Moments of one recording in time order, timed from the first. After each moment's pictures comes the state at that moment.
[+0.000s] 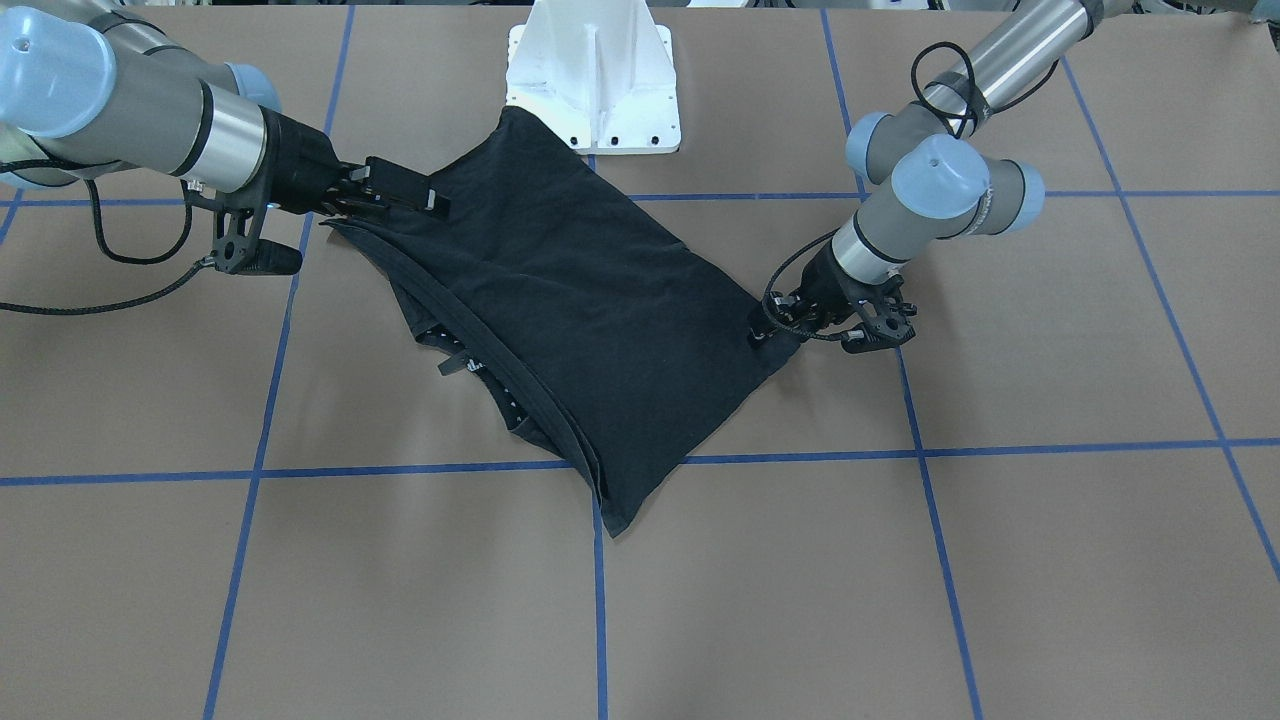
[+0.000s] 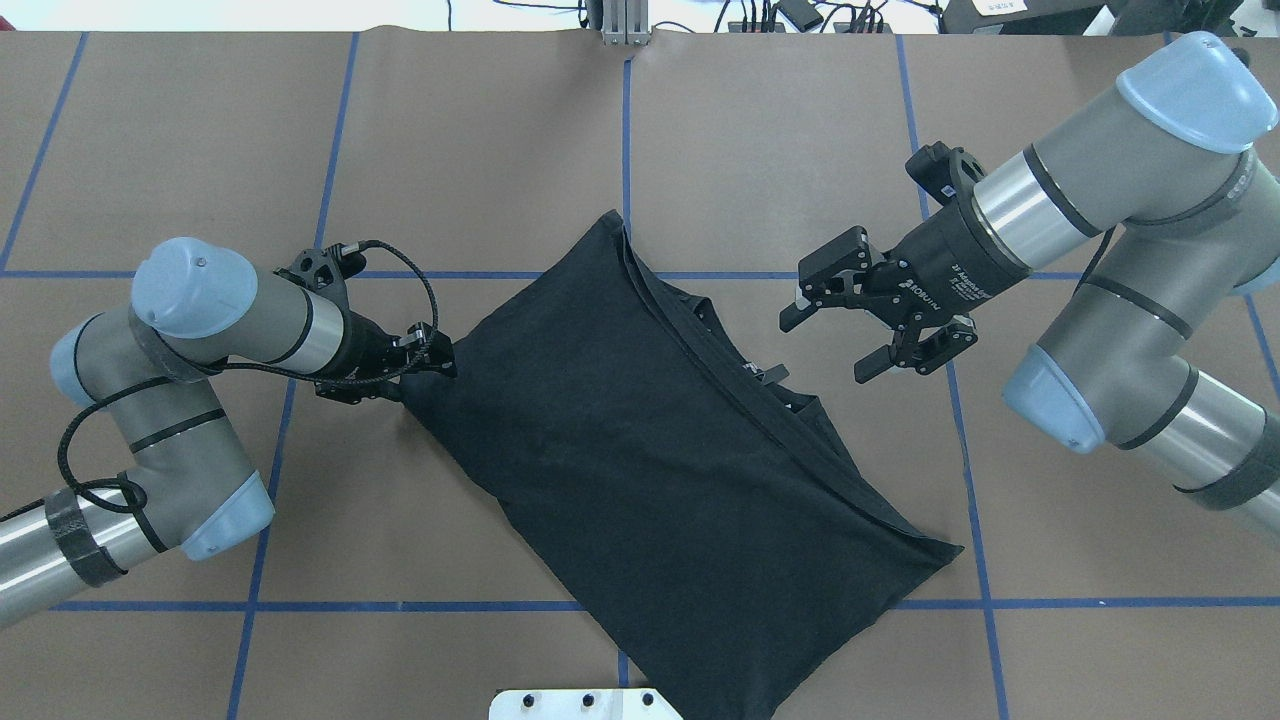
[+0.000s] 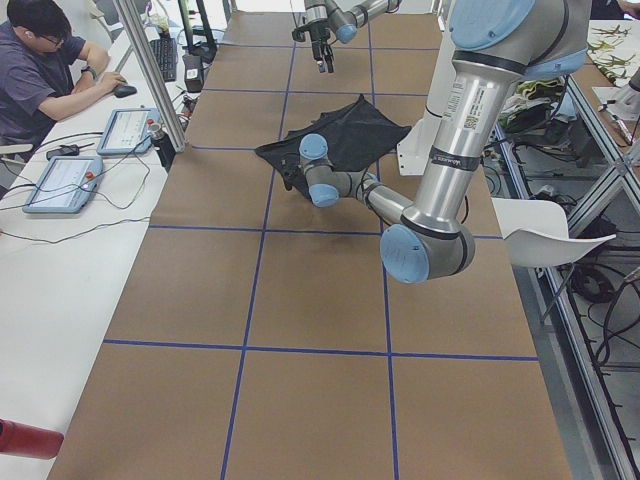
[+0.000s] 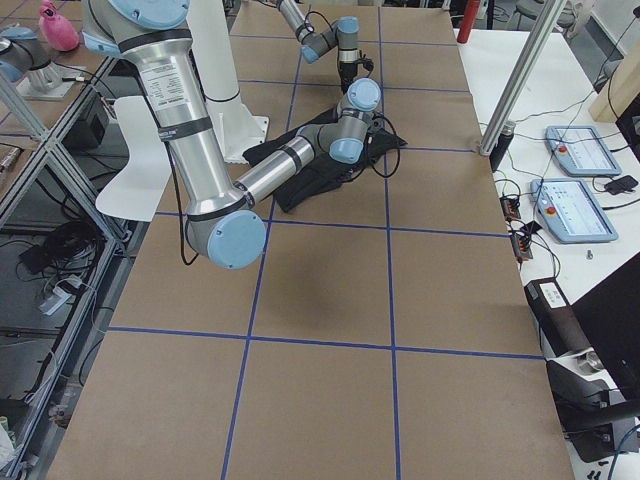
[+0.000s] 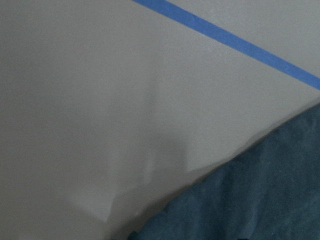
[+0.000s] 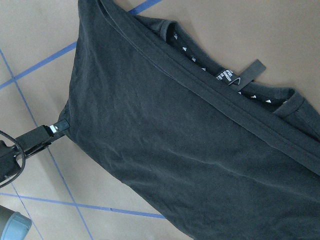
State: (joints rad) left arm -0.64 -1.92 -1.56 -2.31 -2.06 -1.55; right arm 0.85 -1.21 1.80 -0.90 2.61 1.68
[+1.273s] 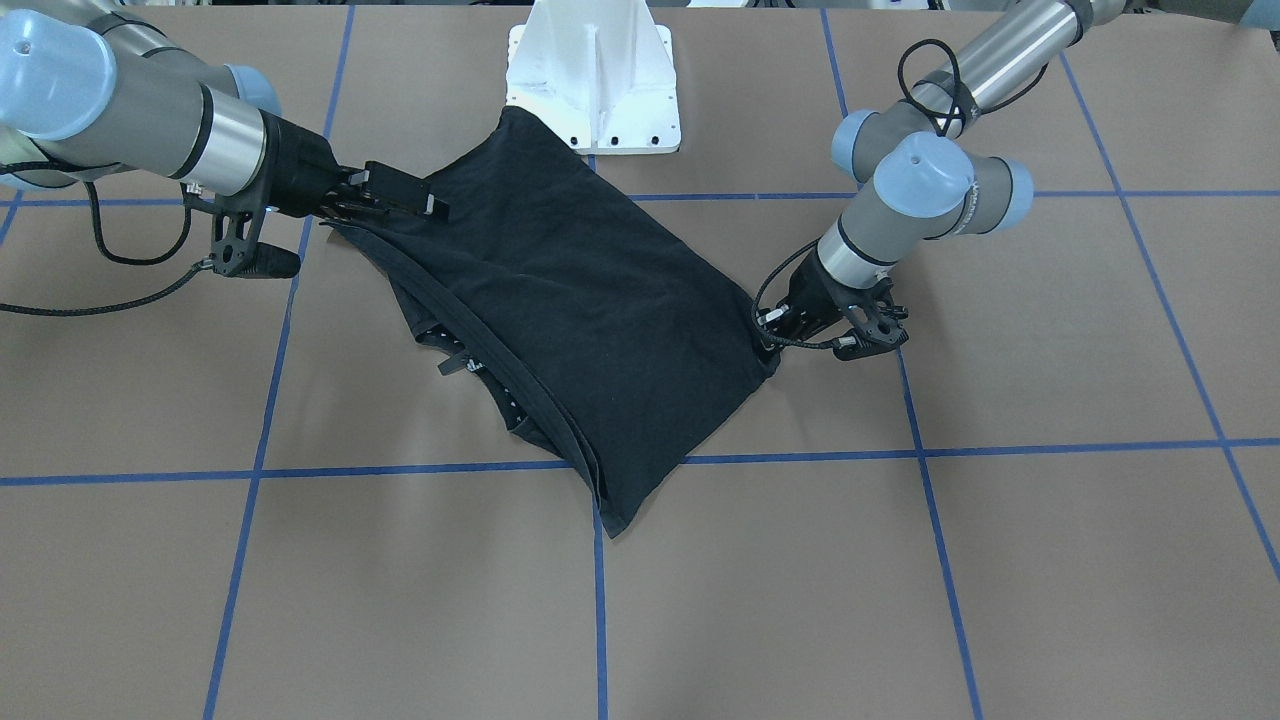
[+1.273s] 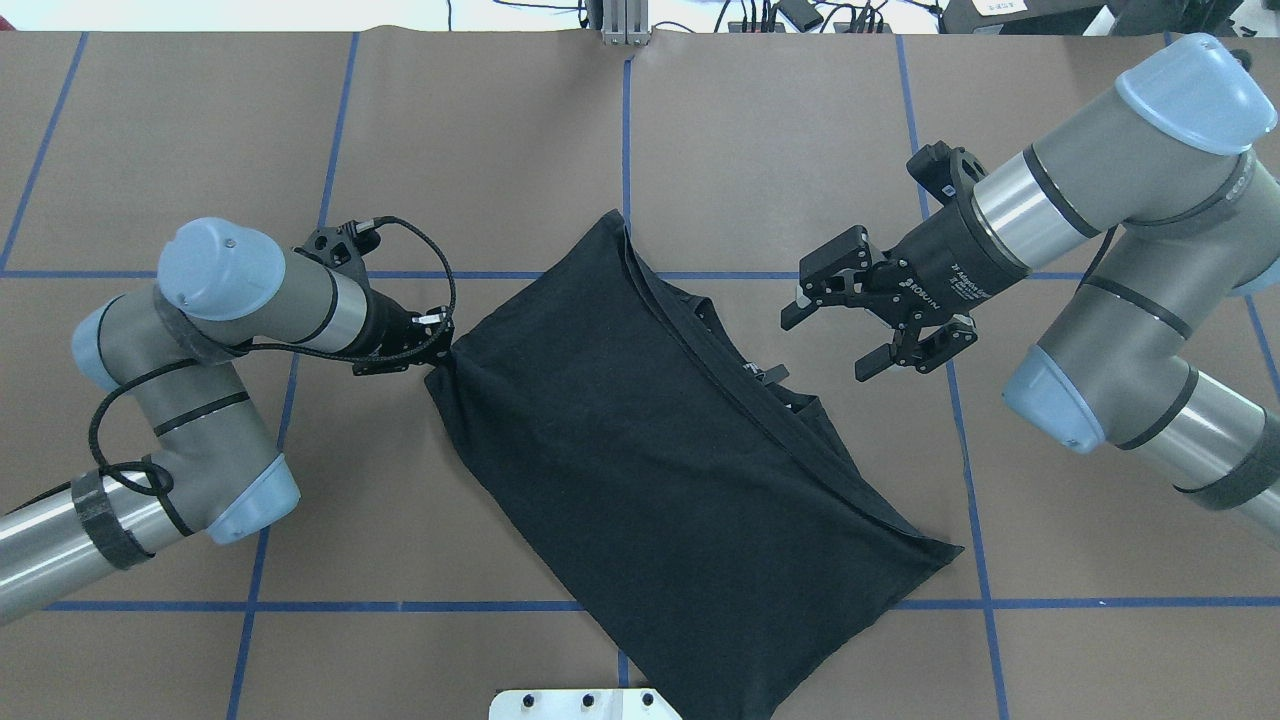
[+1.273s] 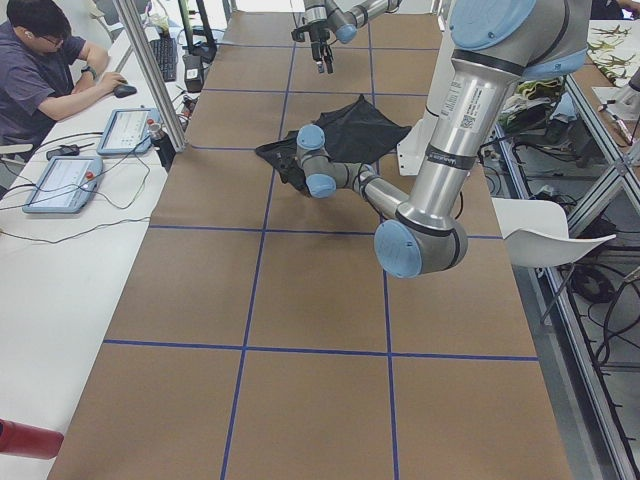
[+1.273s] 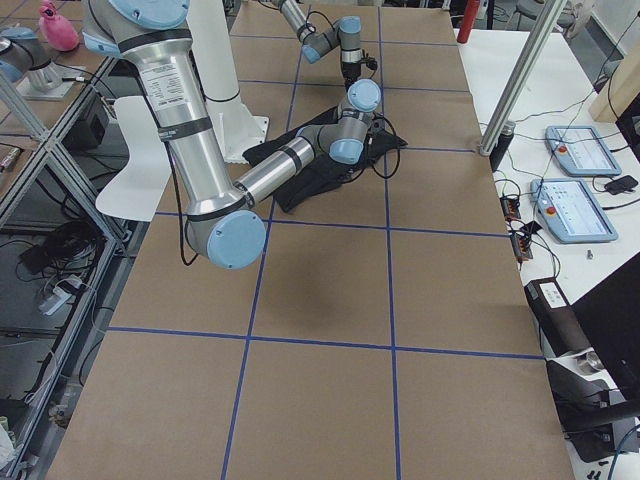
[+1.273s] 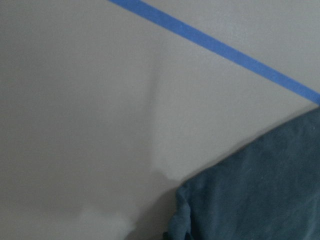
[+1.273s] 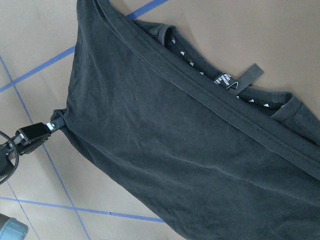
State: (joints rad) left arm -0.65 -1.99 -1.54 -2.25 -1.99 -1.58; right arm 0.85 -1.21 1.79 -0.90 2.60 1.68
